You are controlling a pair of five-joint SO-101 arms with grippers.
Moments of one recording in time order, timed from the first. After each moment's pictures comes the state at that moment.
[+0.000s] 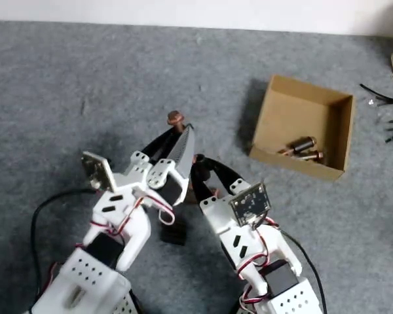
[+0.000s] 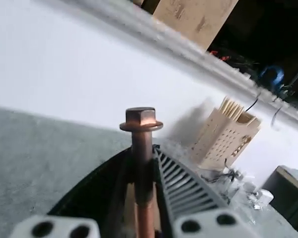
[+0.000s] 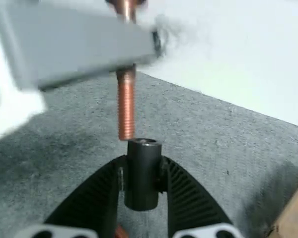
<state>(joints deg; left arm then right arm) 24.9 -72.5 85.1 -9.5 32.9 -34.5 -103.9 96.0 22.1 7.5</state>
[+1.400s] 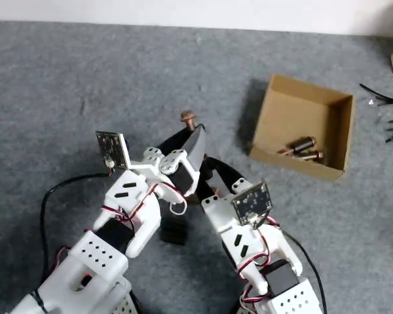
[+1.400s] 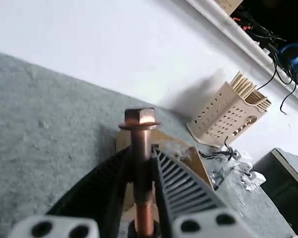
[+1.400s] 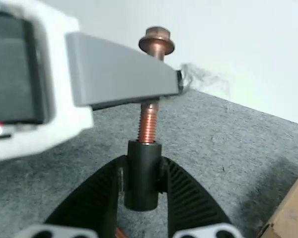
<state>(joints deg) 26.5 -58.8 77.0 -6.5 39.6 -33.6 -103.9 96.0 22.1 7.5</state>
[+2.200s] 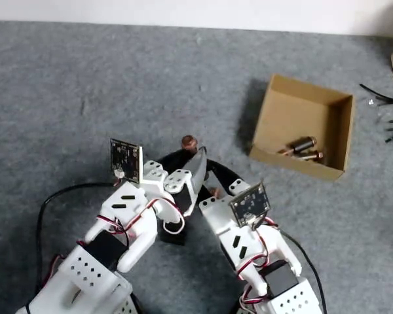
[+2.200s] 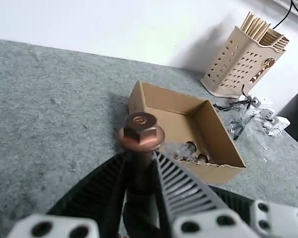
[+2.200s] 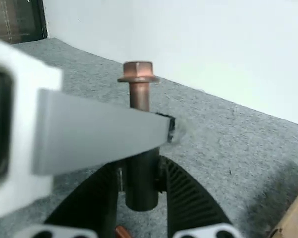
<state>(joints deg) 30.3 -72.0 77.0 16.0 29.5 -33.2 -103.9 96.0 22.1 7.5</state>
